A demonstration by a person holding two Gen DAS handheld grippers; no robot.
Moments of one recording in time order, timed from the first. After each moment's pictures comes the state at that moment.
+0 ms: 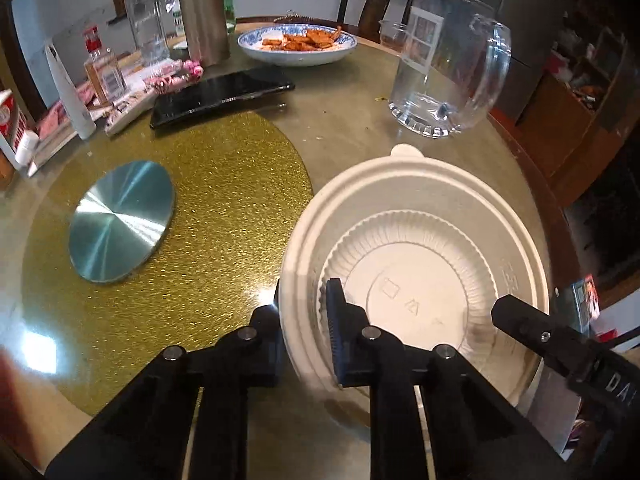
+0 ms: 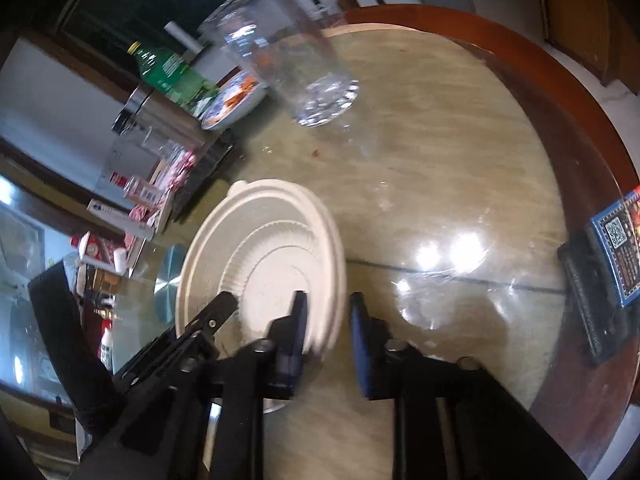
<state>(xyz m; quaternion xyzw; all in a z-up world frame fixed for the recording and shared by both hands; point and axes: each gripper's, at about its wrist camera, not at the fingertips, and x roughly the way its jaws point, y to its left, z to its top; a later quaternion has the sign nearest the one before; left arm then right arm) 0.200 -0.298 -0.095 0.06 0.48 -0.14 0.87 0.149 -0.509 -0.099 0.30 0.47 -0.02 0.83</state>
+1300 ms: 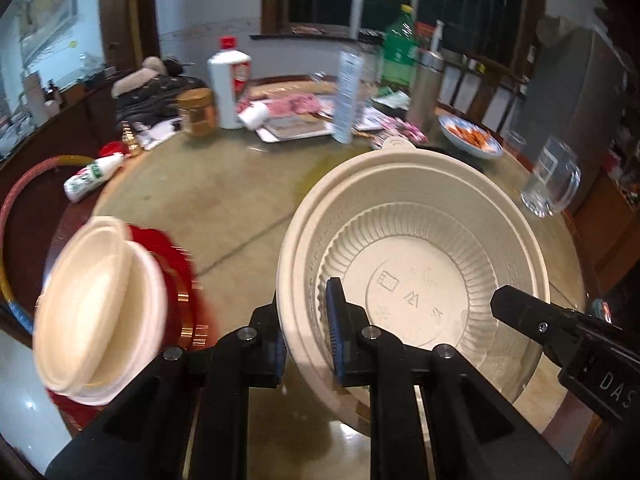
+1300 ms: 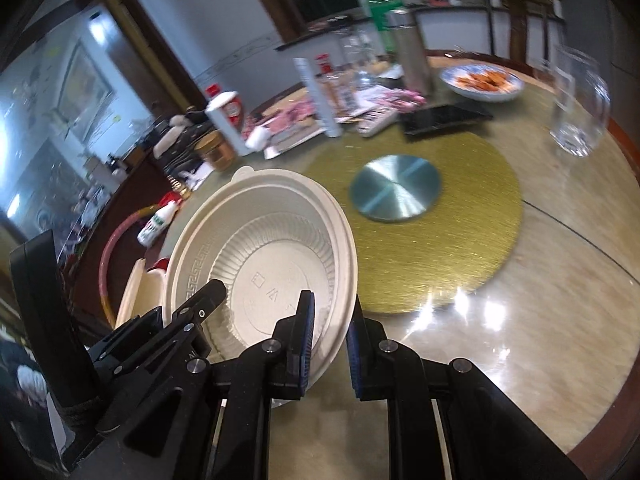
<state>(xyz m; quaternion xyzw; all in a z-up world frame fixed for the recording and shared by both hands) 0.094 -0.011 -0.033 -0.04 0.39 0.01 0.92 0.091 -0.210 -0.025 0.11 0.44 0.14 0.88</state>
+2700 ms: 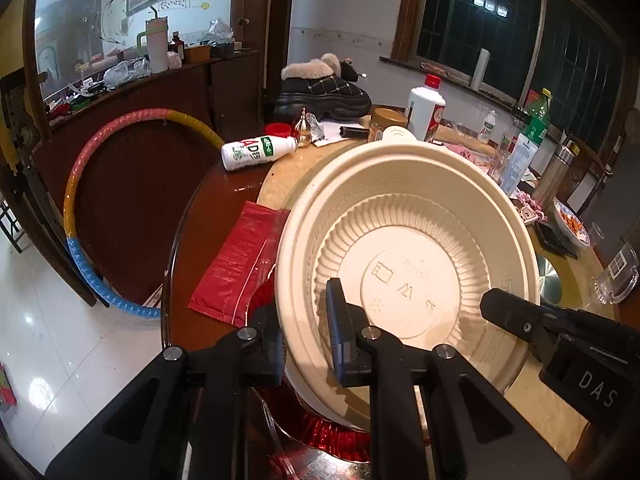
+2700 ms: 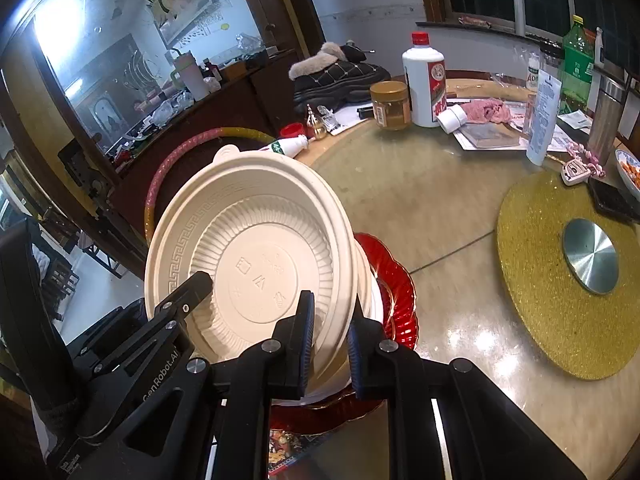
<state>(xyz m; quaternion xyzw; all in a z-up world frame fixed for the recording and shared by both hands) 0.048 0.185 -0.036 -0.13 0.36 0.16 0.91 0.096 0.033 -0.022 -0.03 0.45 0.29 0.85</state>
